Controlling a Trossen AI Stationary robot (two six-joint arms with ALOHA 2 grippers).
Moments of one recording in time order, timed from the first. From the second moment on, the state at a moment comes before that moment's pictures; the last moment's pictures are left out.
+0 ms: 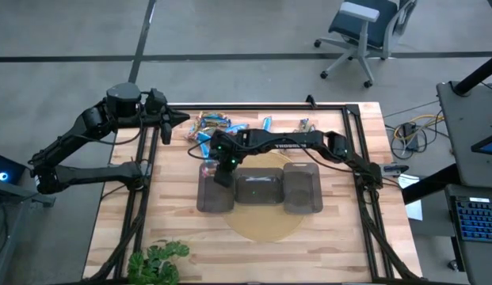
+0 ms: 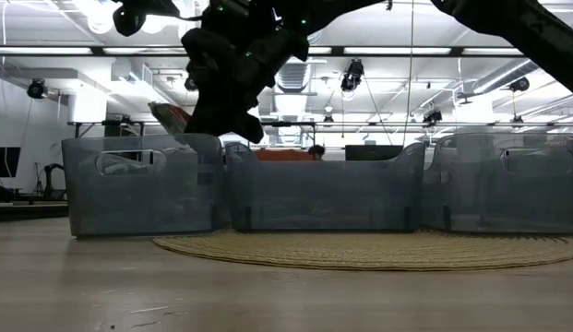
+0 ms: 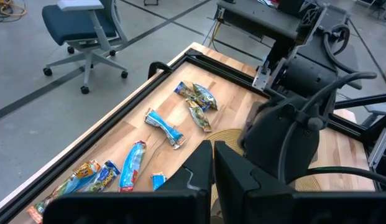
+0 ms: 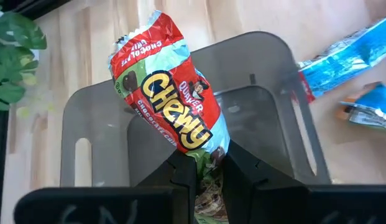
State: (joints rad) left arm 0.54 0.80 1.16 -0.73 0.19 -0.16; right arm -0.10 2.32 2.09 -0.70 -0.30 0.28
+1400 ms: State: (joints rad) left arm 0.54 0.80 1.16 -0.73 0.19 -0.16; right arm -0.11 2.32 2.08 -0.74 -0.26 0.29
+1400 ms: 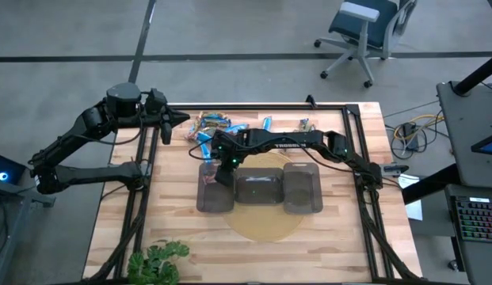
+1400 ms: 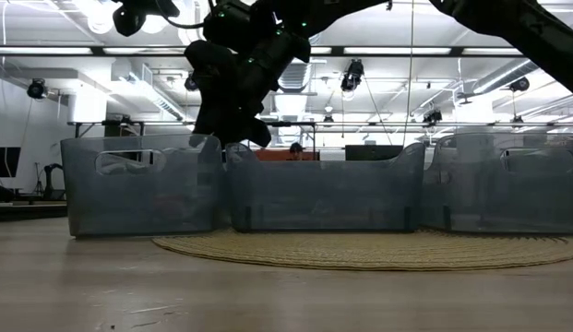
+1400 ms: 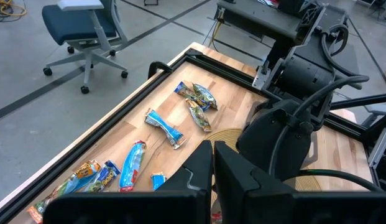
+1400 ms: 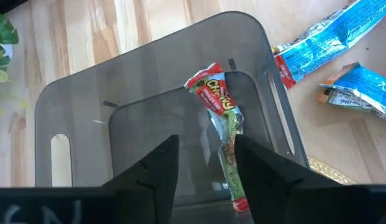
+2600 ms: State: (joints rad) left arm 0.54 0.80 1.16 -0.73 0.19 -0.15; right arm -0.11 2.30 2.08 -0.78 -0.27 0.21
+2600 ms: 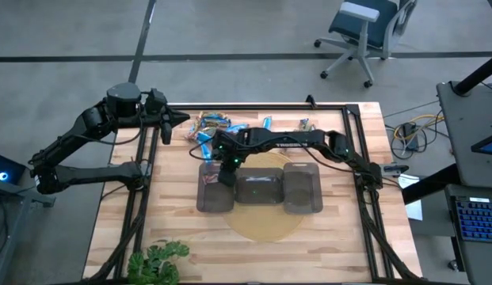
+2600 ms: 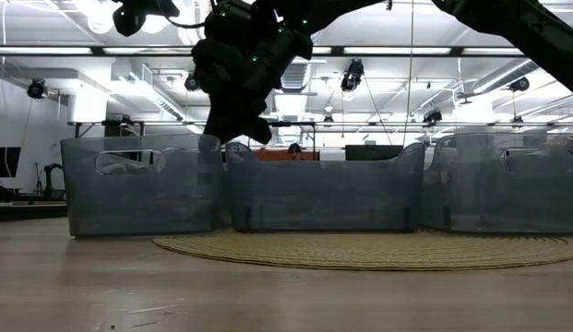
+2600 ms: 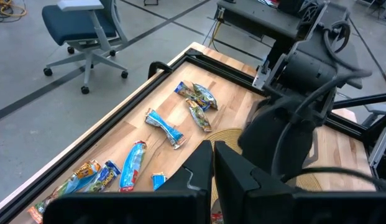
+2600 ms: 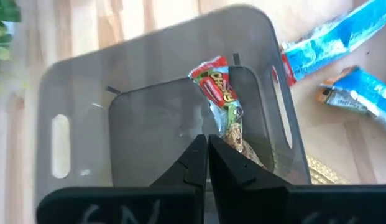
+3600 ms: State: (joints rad) left arm 0.54 0.80 1.16 -0.73 0.19 -0.15; right arm -0.11 1.63 2.06 -0.80 -0.13 0.06
